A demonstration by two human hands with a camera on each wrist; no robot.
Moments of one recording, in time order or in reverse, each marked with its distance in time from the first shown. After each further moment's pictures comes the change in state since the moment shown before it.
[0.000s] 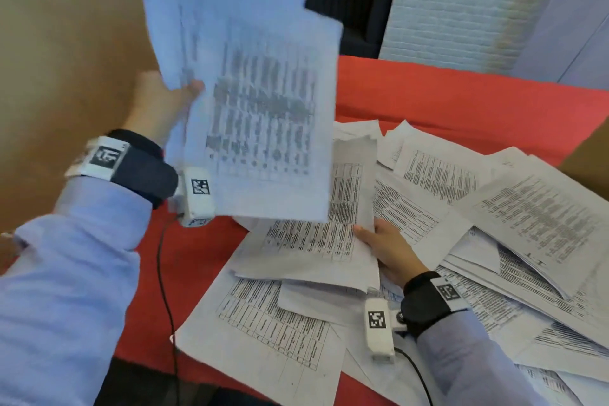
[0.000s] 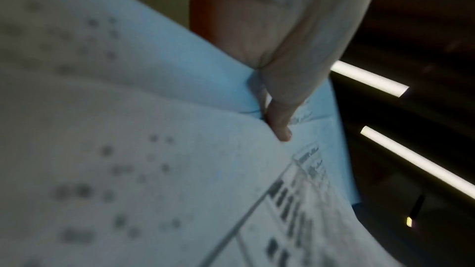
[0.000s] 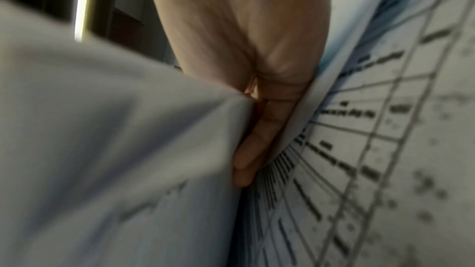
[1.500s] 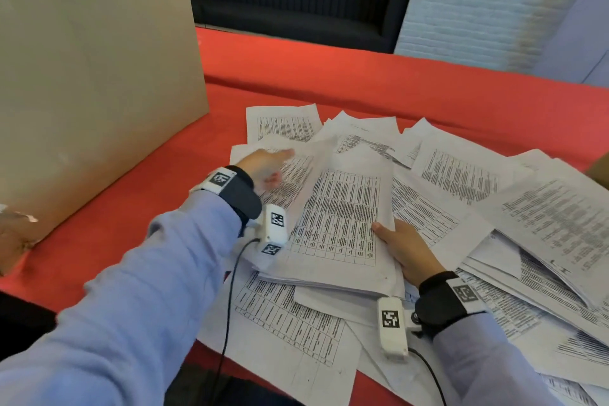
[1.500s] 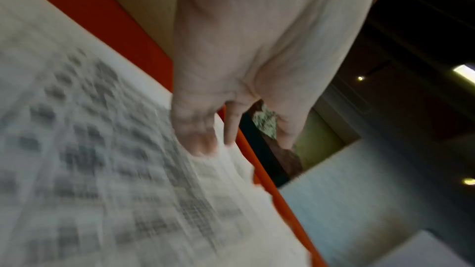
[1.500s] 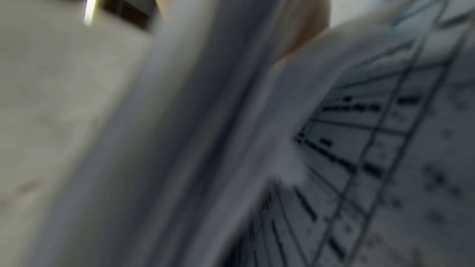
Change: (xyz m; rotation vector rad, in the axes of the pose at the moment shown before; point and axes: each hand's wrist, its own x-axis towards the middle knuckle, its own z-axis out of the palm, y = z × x) left_hand -0.034 -0.080 0.088 0.084 -0.499 -0.603; right_hand 0.007 0.004 0.000 -0.068 0.057 0.027
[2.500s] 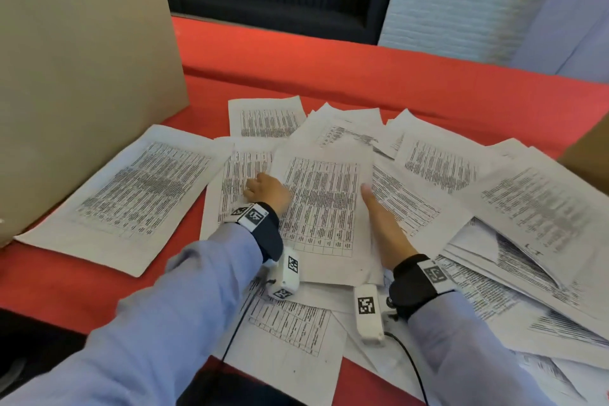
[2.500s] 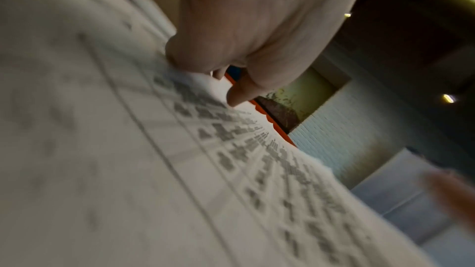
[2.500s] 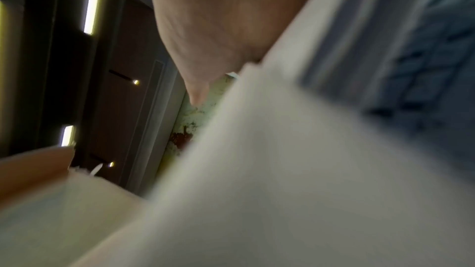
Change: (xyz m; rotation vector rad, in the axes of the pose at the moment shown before) left_hand -0.006 -0.040 0.074 0.431 0.271 -0.113; right_hand 0.001 -0.008 0.014 -0.041 0.013 -0.024
